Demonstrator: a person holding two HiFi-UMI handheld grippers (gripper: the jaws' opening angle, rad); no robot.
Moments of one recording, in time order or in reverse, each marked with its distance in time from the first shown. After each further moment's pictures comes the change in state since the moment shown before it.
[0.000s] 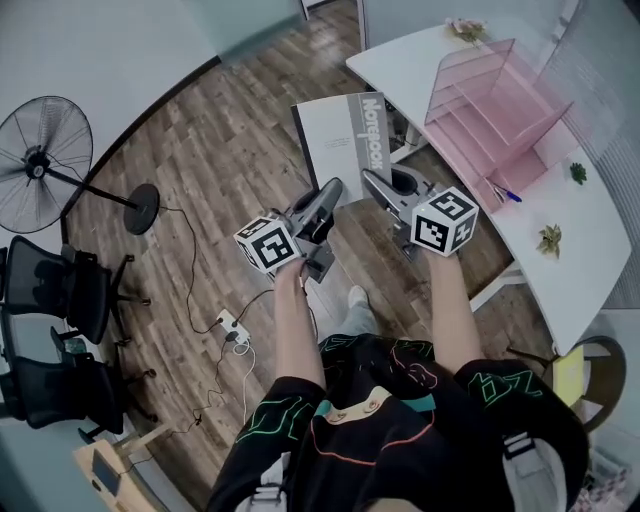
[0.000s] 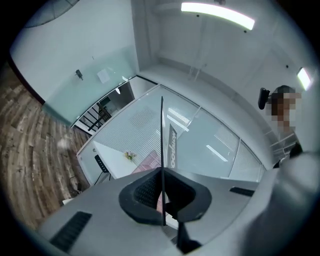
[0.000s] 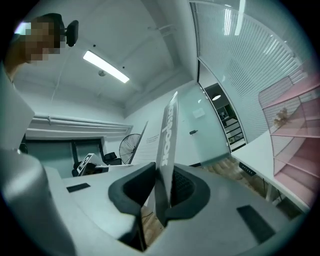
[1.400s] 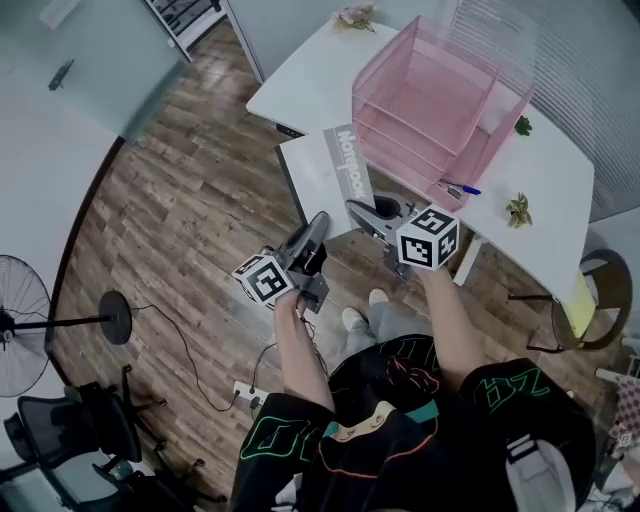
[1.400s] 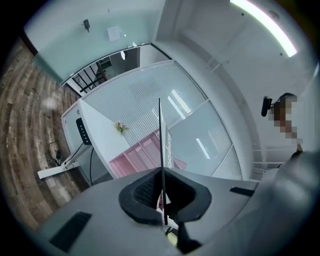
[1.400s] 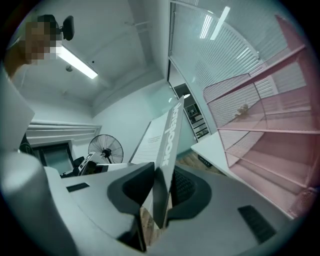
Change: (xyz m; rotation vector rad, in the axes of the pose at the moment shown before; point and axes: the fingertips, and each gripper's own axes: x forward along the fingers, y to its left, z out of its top) left arm 0.099 0.074 -0.010 -0.240 0.237 -0.201; right arm 0.007 -0.109 -0.009 0.118 0.047 -0.331
